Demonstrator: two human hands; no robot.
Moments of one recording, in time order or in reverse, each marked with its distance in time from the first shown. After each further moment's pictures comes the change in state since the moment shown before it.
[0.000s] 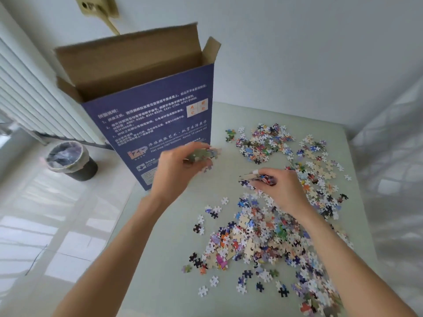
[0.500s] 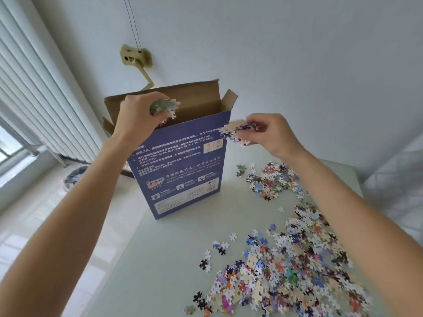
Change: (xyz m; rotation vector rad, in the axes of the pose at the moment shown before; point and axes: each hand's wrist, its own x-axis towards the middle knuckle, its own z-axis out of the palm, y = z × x) left_hand 0.117 -0.006 -0.131 0.424 0.260 0.016; right_hand 0.130 -0.121 -0.052 0.340 -0.017 -0.256
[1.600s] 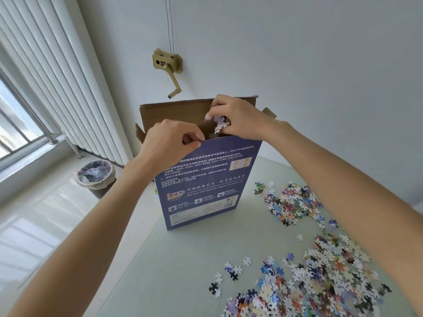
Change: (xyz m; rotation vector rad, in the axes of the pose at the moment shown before) left_hand -0.014 -0.020 0.000 0.042 -0.149 0.044; right_hand 0.125 -0.041 0.082 -0.746 -0.445 -0.511
